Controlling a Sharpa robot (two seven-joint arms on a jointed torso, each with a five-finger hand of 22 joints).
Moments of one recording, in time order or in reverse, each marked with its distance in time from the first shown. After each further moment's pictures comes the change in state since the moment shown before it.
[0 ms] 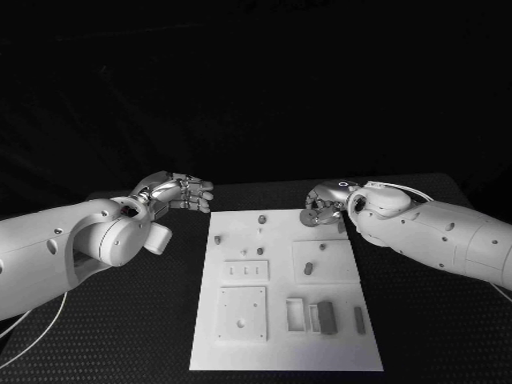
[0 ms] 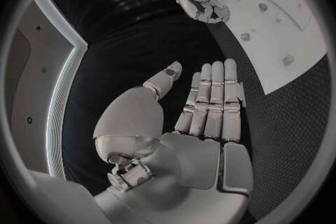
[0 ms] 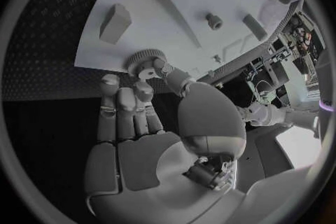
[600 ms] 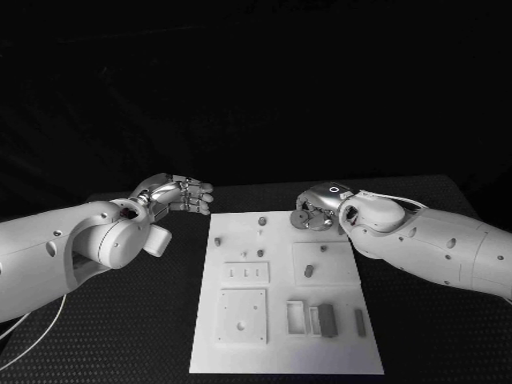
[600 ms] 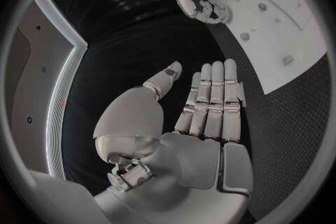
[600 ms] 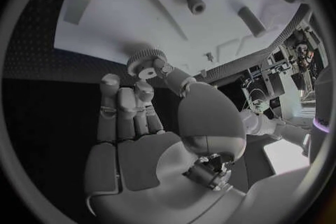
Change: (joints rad) left arm 0.000 -0.006 0.000 0.005 0.000 0.000 0.000; left_hand 0.000 0.000 0.000 0.000 0.000 0.000 0.000 0.000 0.001 0.000 0.000 0.000 0.002 0.000 0.000 -0.004 0.002 0.000 0.000 0.000 0.000 0.001; right arm -0.001 -0.038 -0.006 0.173 -0.134 -0.099 -0.110; right_hand -0.003 -0.020 -0.001 -0.001 0.000 0.000 0.000 0.000 0.000 0.004 -0.008 0.000 -0.019 0.022 -0.010 0.004 -0.002 -0.001 0.018 -0.015 0.000 0.000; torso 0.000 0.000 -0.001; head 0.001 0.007
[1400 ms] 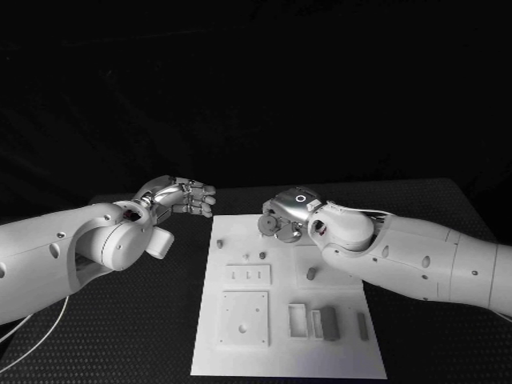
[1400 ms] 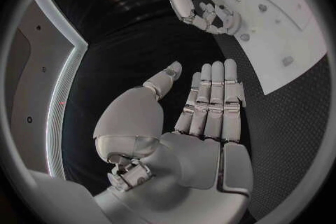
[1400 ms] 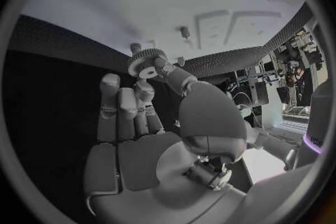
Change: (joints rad) left arm 0.000 0.000 0.000 0.004 0.000 0.000 0.000; left_hand 0.000 0.000 0.000 0.000 0.000 0.000 0.000 0.000 0.000 0.000 0.000 -0.004 0.002 0.000 0.000 0.000 0.002 0.000 0.000 0.000 0.000 0.001; right arm 0.000 0.093 -0.029 0.104 -0.146 -0.061 -0.081; right_hand 0.003 -0.026 0.010 0.010 0.000 0.000 0.000 0.006 0.001 0.006 -0.007 0.000 -0.013 0.011 -0.003 0.004 -0.012 0.000 0.010 -0.004 0.000 0.000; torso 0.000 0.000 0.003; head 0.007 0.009
